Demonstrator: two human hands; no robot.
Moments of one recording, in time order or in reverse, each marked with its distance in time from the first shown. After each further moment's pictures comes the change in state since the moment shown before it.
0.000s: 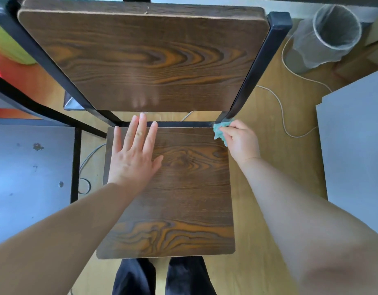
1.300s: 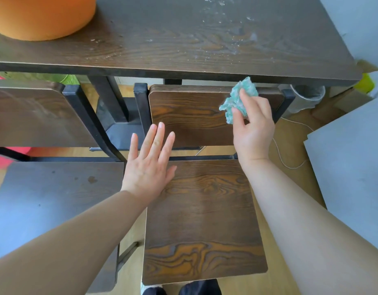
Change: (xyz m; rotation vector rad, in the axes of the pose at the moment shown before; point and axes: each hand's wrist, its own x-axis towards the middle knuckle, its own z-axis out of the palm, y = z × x) left_hand -0.006 -0.106 -0.081 0.013 0.216 0.102; right_hand -0.002 -0.225 -0.098 0.163 0.738 -0.220
